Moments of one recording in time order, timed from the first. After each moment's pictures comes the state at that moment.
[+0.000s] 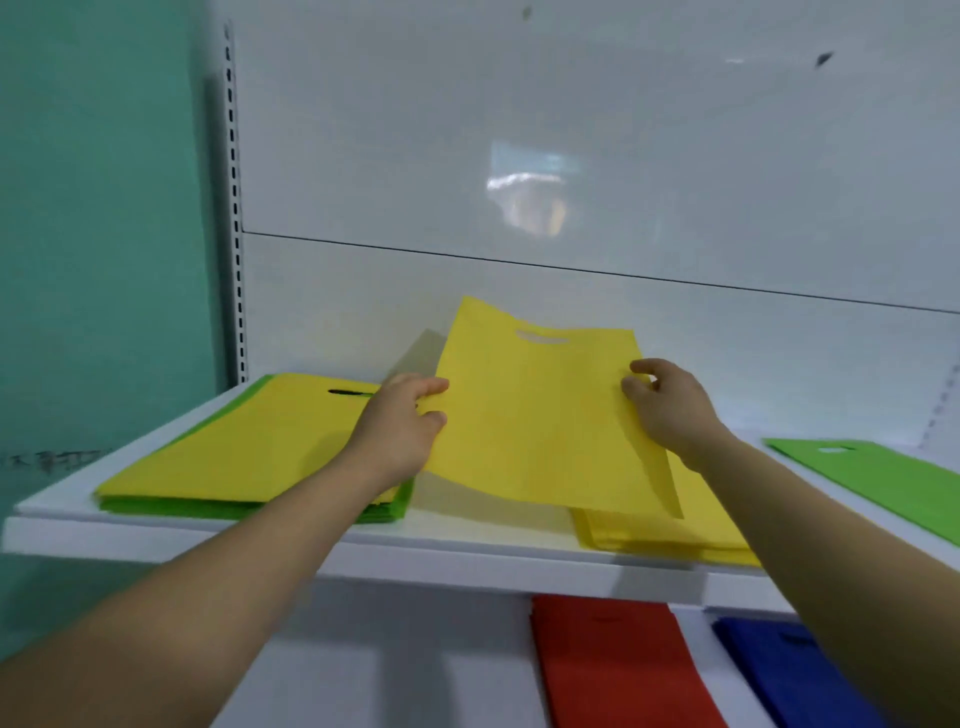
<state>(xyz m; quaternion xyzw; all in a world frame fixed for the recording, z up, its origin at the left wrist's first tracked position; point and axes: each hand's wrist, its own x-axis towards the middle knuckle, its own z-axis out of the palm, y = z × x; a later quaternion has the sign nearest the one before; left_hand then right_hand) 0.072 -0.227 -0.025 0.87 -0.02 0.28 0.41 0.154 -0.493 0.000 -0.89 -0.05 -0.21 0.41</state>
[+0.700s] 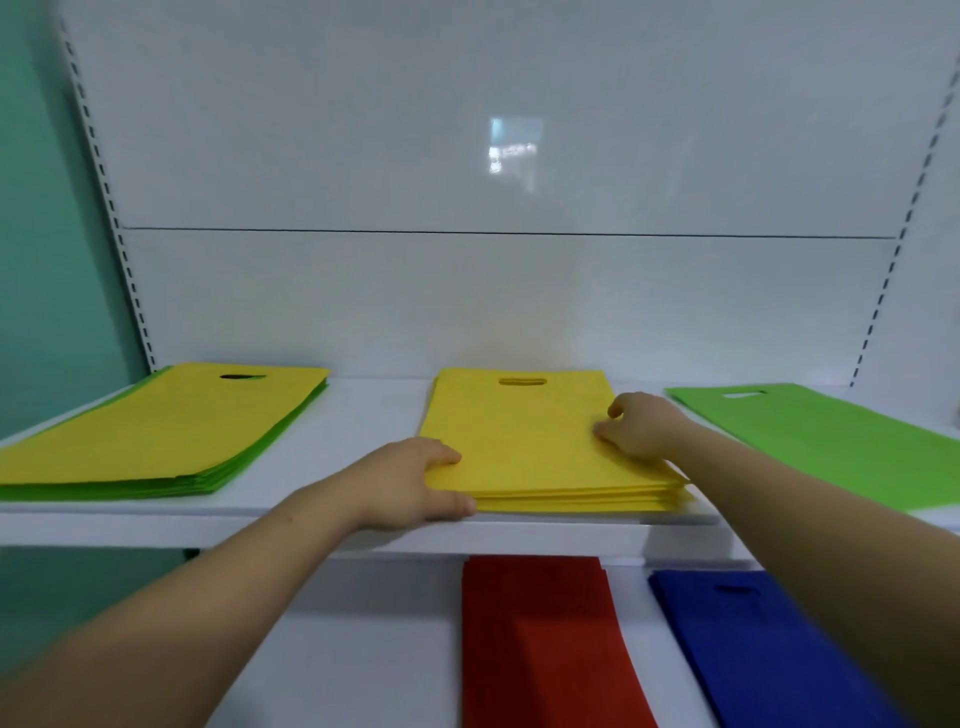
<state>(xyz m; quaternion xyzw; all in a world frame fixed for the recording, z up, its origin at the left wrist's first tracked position) 0.075 -0.402 -0.060 0.98 -0.06 0.01 0.19 0.201 -0.668 -0.053 -0.99 -0.07 -0.04 0.11</state>
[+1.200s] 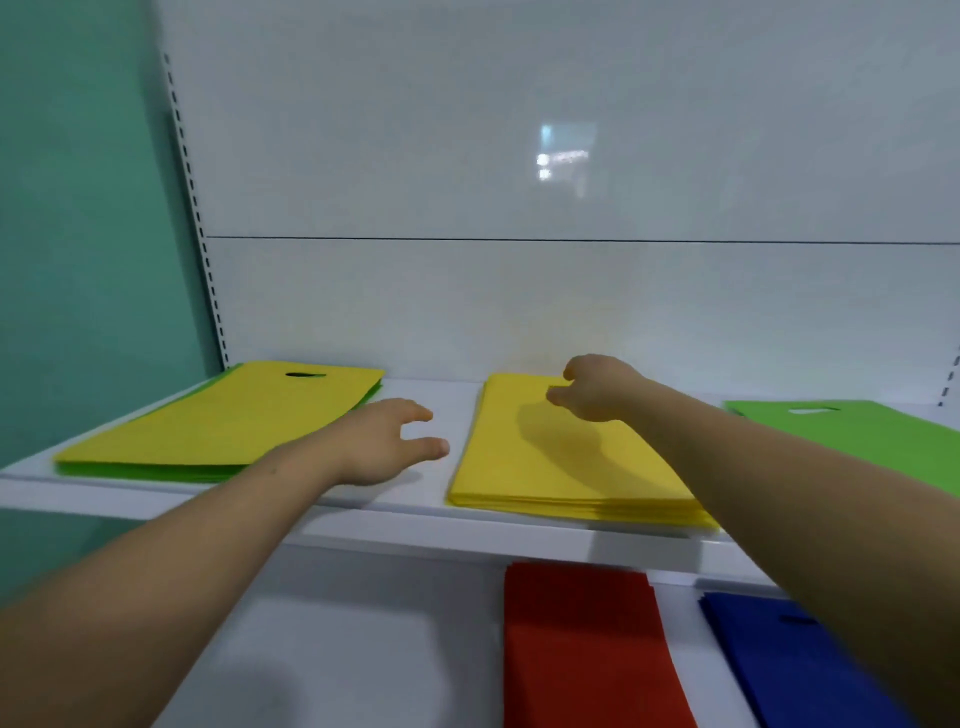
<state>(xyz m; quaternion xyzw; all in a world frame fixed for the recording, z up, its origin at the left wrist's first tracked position) 0.063 -0.342 -0.030 0.98 0.02 0.06 0.18 0.195 -0.571 -0.007 -0.98 -0.19 -0.07 0.09</state>
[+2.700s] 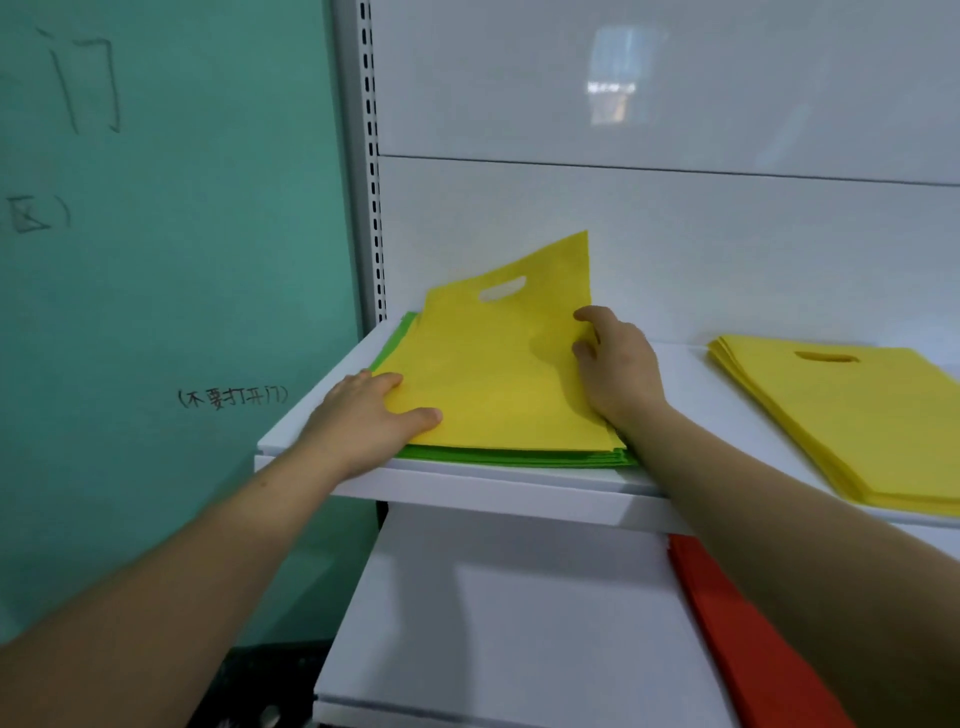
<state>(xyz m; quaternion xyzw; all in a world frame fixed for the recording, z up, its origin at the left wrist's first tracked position) 0.026 -0.015 -0.079 0.95 0.13 0.13 0.25 0.152 -0.253 -0.063 -0.90 -0.18 -0.25 0.32</state>
